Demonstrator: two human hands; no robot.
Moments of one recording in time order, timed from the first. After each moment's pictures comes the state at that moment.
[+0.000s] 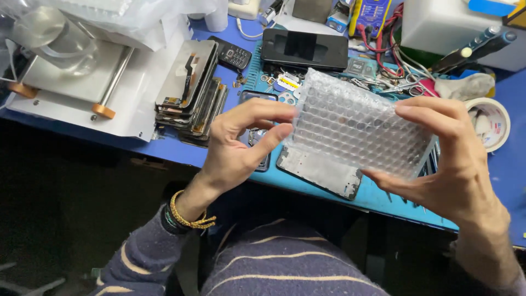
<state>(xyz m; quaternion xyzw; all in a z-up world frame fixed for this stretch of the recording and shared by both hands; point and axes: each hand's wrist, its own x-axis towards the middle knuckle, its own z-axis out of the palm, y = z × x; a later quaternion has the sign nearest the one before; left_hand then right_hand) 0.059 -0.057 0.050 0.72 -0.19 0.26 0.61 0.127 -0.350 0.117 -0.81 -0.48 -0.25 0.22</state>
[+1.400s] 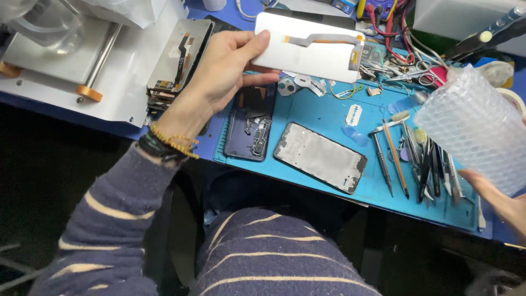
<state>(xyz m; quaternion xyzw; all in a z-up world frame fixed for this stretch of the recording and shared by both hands) 0.159 -0.007 0.045 0.63 -0.05 0.04 0.78 0.168 -0.516 0.011 -0.91 -0.25 -0.11 0.31</state>
